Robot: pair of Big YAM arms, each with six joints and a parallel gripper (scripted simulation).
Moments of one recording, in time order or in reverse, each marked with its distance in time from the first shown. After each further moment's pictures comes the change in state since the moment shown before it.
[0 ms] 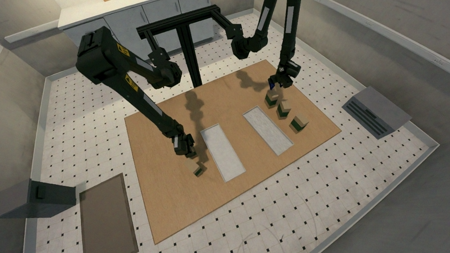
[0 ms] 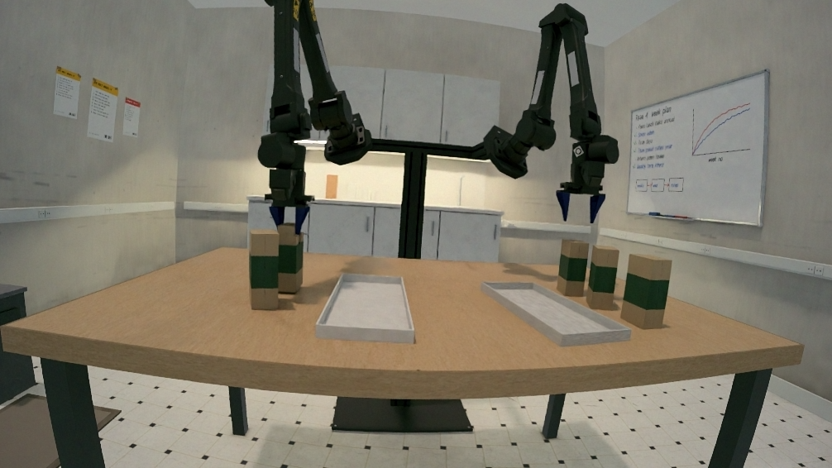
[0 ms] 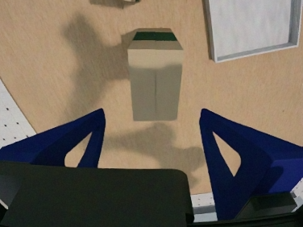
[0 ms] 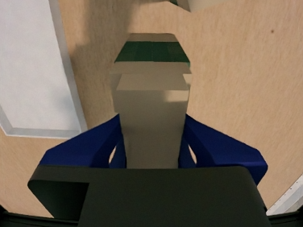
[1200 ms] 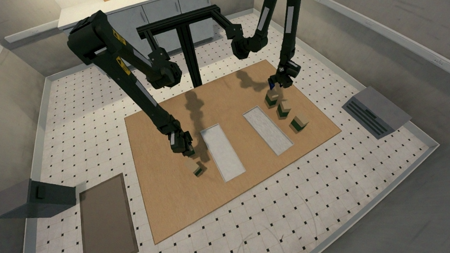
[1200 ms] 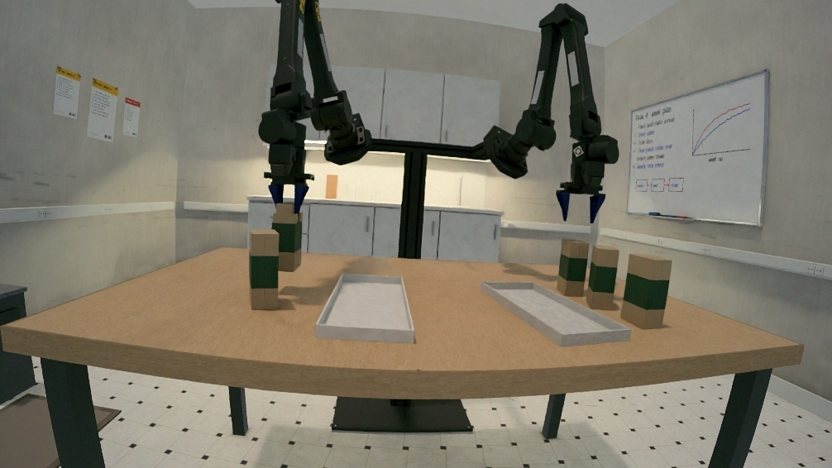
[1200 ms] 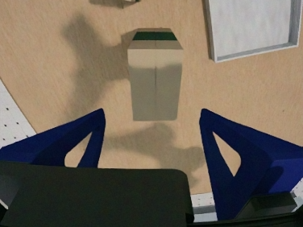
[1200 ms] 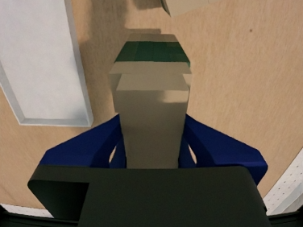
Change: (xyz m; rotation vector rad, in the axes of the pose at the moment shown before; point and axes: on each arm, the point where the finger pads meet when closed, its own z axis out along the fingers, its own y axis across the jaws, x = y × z) left arm 0.000 0.000 0.000 0.000 0.000 0.000; right arm -0.006 -0.003 -0.044 0.005 -0.015 0.003
